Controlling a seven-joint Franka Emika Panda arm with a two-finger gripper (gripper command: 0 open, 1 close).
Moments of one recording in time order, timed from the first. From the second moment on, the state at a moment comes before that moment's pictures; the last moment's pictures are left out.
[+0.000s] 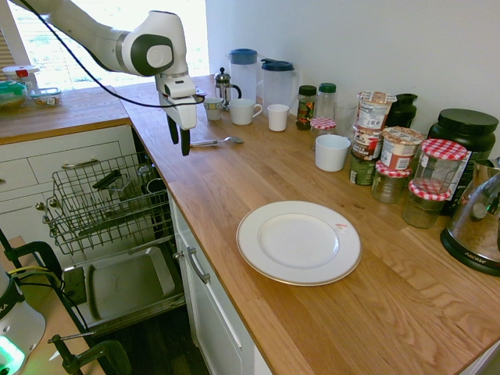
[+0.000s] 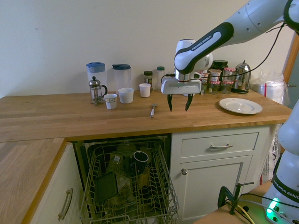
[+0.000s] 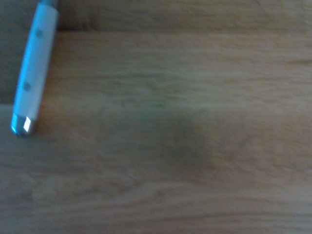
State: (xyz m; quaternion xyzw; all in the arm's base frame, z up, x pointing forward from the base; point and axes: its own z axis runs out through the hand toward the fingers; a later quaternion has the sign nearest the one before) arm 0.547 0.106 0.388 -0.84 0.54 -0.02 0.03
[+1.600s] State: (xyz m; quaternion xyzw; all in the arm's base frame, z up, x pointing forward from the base) arm 0.709 0.143 0.340 -0.73 0.68 -0.05 0.02
